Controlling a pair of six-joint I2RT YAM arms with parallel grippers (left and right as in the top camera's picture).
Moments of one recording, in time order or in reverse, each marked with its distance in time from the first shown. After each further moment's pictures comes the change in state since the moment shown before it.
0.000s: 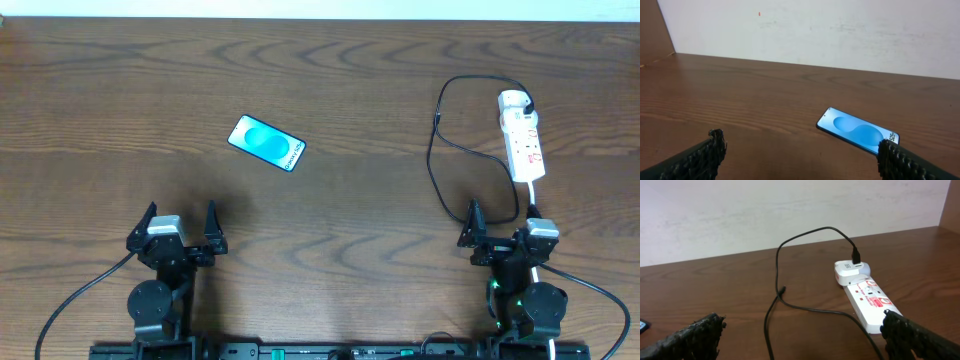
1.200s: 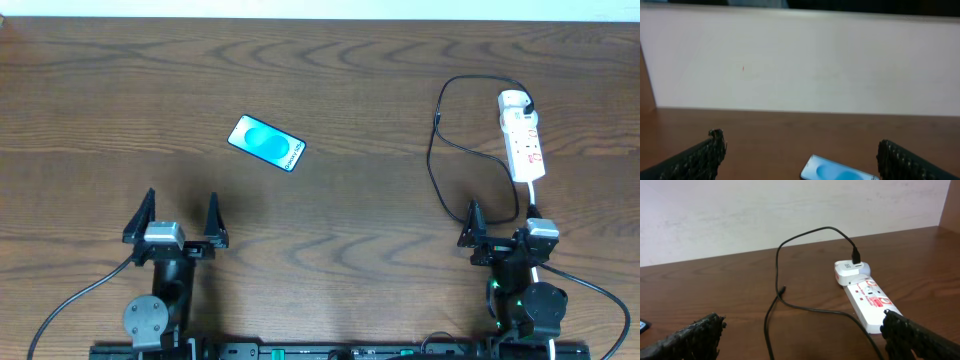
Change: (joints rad) left arm 0.000 0.001 -0.022 0.274 0.087 0.000; right arm 0.000 0.000 0.000 0.000 0.000 0.000
